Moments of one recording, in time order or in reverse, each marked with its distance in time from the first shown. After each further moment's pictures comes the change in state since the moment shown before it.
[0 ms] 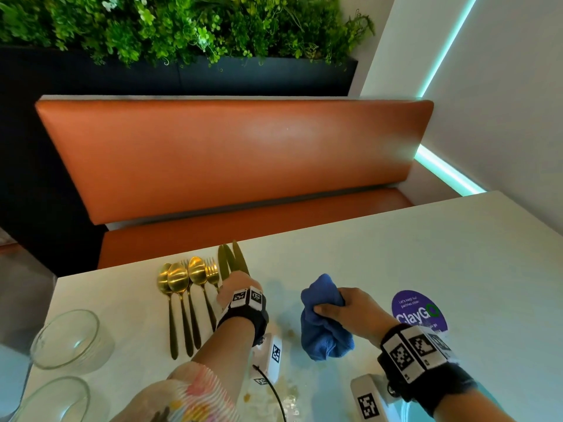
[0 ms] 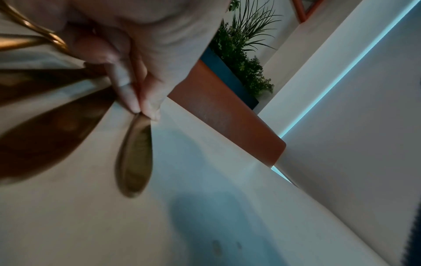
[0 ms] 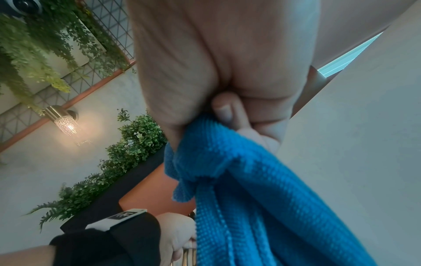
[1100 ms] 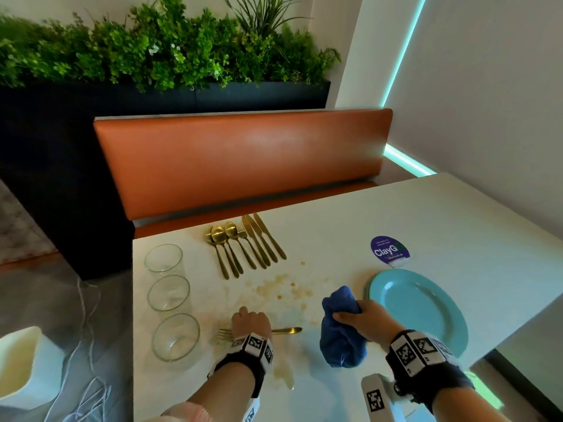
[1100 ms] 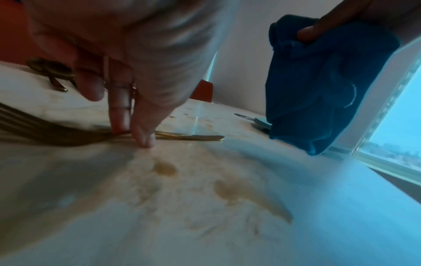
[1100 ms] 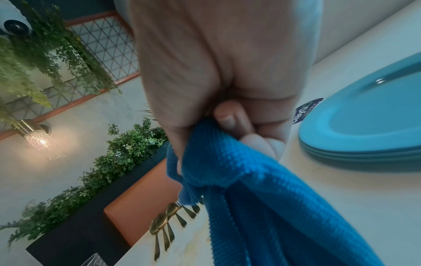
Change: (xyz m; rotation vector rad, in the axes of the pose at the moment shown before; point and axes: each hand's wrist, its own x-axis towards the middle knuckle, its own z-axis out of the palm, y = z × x) left_hand -0.178 -0.188 -0.030 0.837 -0.126 0.574; right_hand -0.197 0.033 0.105 -0.008 0.129 0.112
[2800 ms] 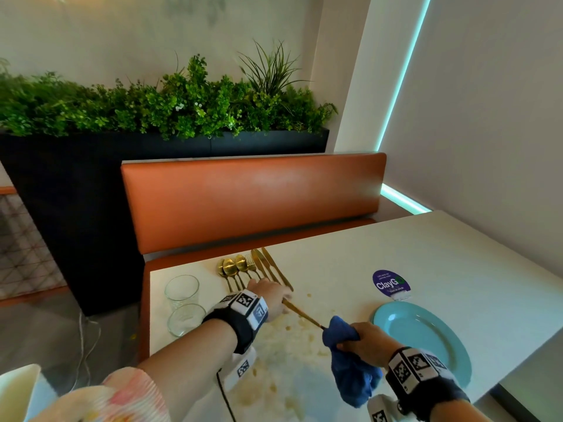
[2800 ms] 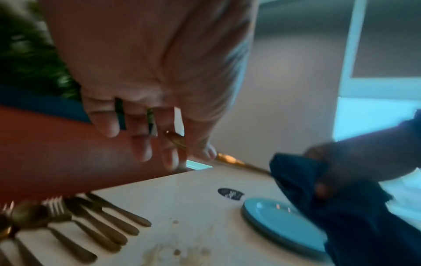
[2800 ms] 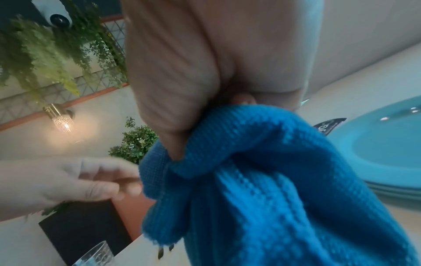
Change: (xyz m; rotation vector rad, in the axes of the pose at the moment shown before) left_hand -0.018 -0.039 -0.132 -0.226 0.114 0.362; right_hand -0.033 -0.034 -0.012 -0.193 -0.054 -0.095
